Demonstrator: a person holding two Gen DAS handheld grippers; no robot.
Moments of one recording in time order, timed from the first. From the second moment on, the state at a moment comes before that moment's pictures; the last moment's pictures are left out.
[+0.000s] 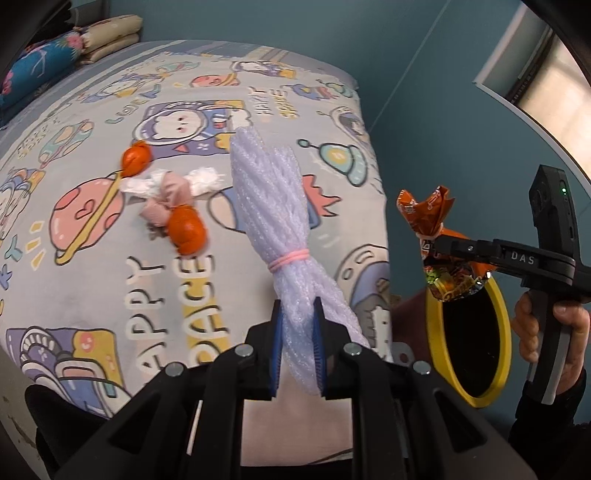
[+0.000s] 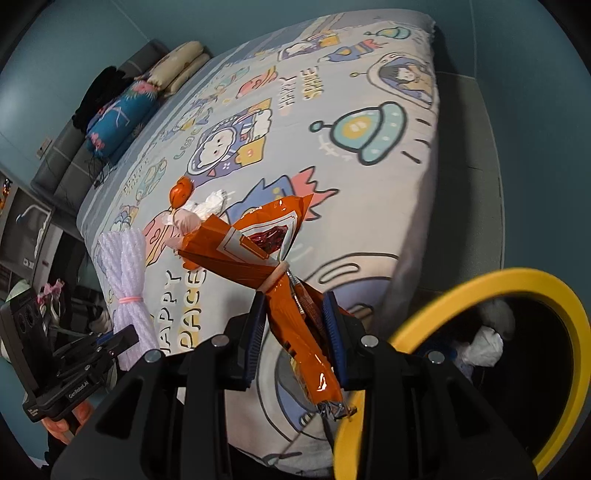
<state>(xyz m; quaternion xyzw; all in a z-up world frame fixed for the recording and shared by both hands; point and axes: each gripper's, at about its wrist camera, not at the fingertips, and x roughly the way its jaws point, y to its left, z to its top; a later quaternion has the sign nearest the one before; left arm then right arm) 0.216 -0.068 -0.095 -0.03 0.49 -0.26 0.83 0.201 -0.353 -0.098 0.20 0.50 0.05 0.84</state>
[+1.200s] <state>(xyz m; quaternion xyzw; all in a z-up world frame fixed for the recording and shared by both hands) 0.155 -0.236 -0.086 0.04 0.50 -0.38 0.78 0.096 -0.476 -0.103 0.31 0.42 -0.07 0.85</state>
